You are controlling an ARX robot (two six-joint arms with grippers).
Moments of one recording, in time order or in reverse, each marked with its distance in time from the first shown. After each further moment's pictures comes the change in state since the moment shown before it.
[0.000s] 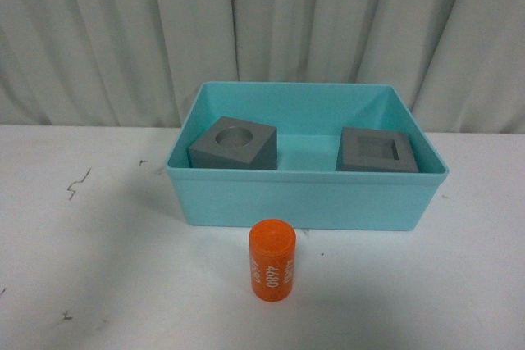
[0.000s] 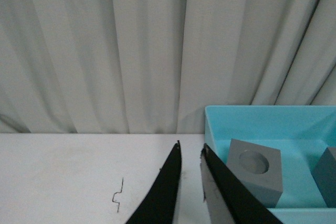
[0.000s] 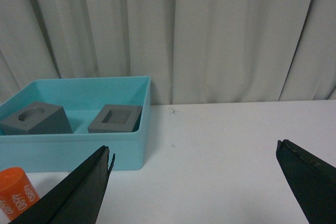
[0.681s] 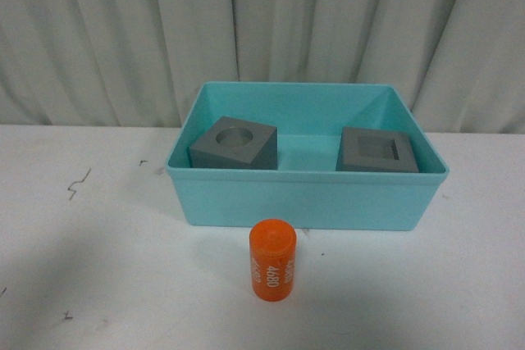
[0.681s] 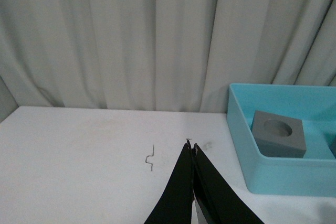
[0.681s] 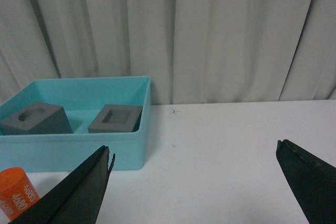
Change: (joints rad) left arm 0.222 -0.404 -0.306 -0.083 0.199 0.003; right arm 0.000 0.000 0.000 0.000 0.000 0.000
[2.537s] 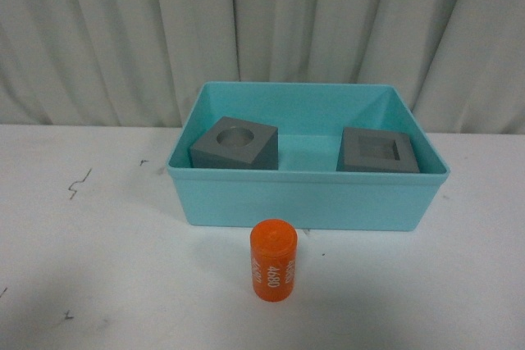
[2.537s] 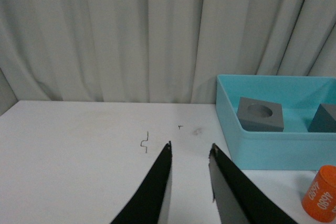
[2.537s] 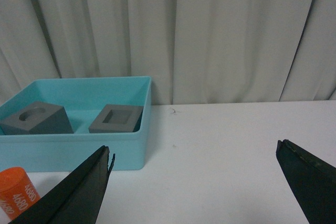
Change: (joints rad) left arm -0.006 -0.686 -0.080 -0.595 0.011 0.000; right arm 0.000 0.000 0.000 0.000 0.000 0.000
